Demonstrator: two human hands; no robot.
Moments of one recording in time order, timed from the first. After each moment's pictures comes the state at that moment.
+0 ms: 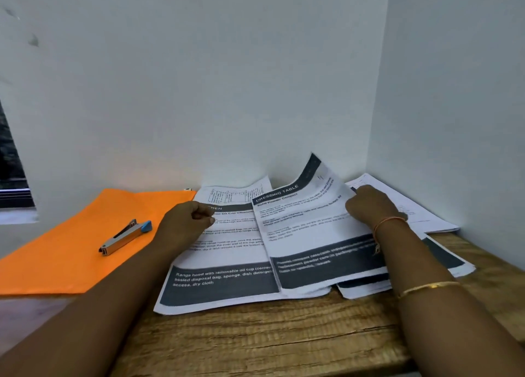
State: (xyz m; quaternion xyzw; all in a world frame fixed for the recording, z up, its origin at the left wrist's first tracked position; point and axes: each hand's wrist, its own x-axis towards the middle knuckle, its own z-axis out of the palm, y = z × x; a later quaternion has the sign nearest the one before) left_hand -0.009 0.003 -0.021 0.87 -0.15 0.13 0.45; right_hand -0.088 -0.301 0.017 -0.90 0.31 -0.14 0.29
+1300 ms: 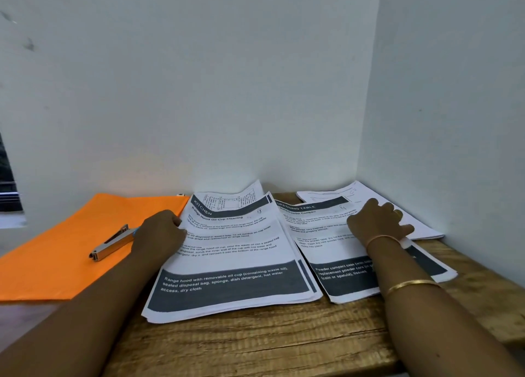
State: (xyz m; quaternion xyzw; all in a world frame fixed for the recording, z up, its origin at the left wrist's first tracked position) left_hand -0.001 0.019 -0.026 0.94 -0.03 0.17 0.29; right_hand -0.086 -0.320 -0.011 -0.88 0.40 -0.21 0.13
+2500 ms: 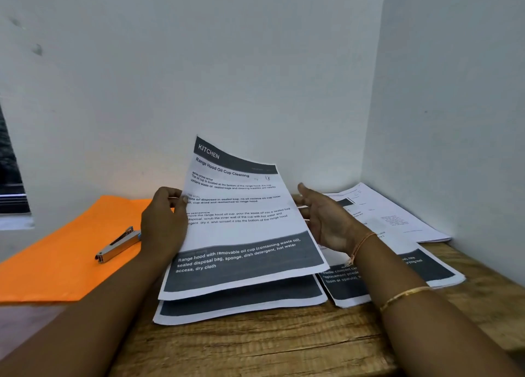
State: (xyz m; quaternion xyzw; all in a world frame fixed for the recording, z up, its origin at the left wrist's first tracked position) left_hand -0.018 0.005 -0.011 0.79 -0.08 0.34 0.51; right_hand -0.079 -0.255 0.009 -0.65 0.02 0.02 0.76
